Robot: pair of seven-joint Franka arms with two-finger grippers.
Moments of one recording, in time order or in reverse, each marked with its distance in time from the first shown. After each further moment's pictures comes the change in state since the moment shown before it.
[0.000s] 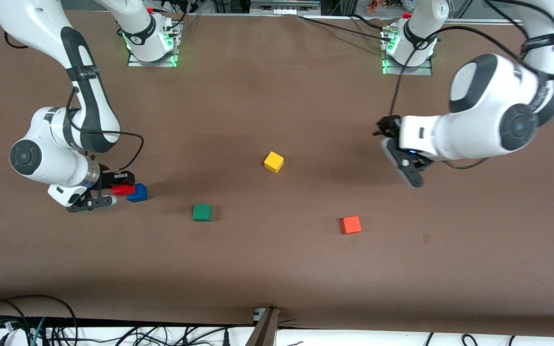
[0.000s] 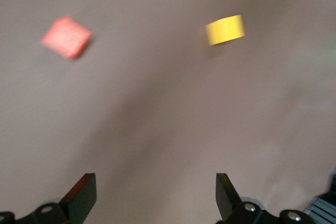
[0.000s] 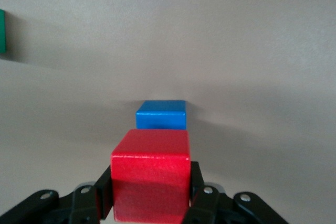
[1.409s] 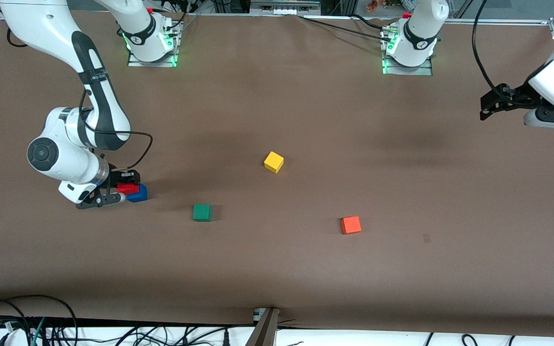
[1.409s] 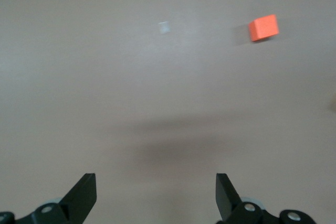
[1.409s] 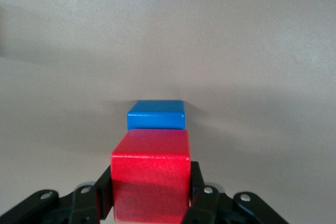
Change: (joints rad) left arm -0.065 -0.363 0.266 -0.122 0.225 -0.064 -0.555; right arm 0.009 0.016 0.001 -0.053 -0.024 0.089 0.003
